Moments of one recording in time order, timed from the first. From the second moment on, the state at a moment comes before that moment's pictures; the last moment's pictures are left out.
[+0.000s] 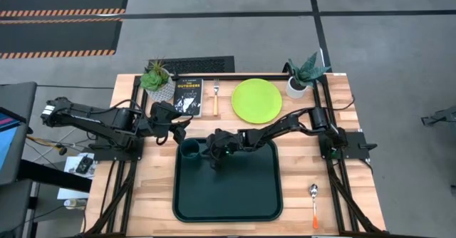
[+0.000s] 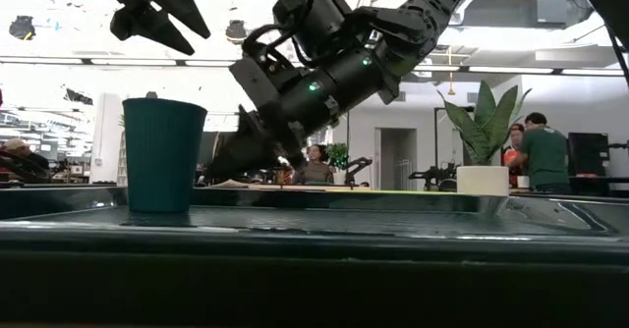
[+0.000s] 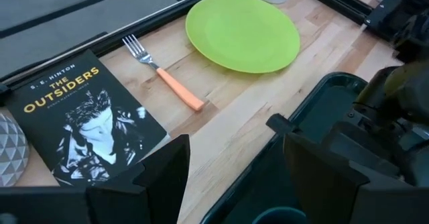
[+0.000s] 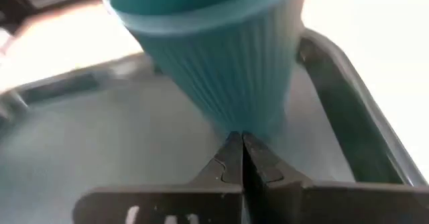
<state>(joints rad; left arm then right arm) -0.18 0.97 0.89 -0.73 -0.62 -0.77 0.06 2.16 1.33 0.27 -0.03 0.29</state>
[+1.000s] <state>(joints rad) -0.18 0.97 0.89 -0.72 -0.61 -0.82 0.26 1.36 1.18 -1.37 0.27 1.04</state>
